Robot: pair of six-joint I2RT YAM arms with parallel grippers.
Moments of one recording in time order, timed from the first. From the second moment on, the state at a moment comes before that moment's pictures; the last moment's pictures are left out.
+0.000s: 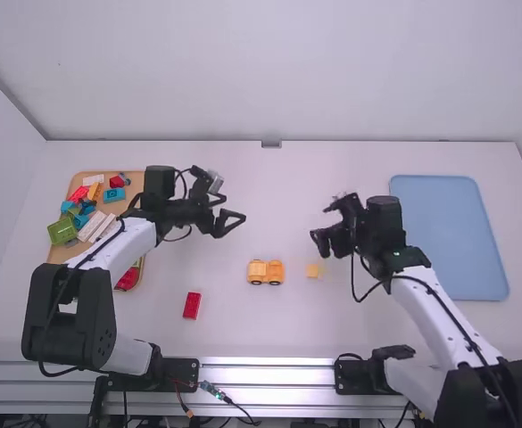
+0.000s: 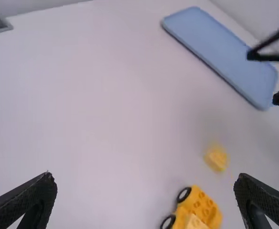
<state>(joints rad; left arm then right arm) -0.04 1.54 0.87 -0.12 0.90 0.30 0.18 1.19 0.65 -0.24 -0.41 -0.25</state>
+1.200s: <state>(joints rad) -0.17 1.86 0.54 0.43 1.13 0.85 -0.03 1.67 0.44 0.05 -0.95 -1.25</state>
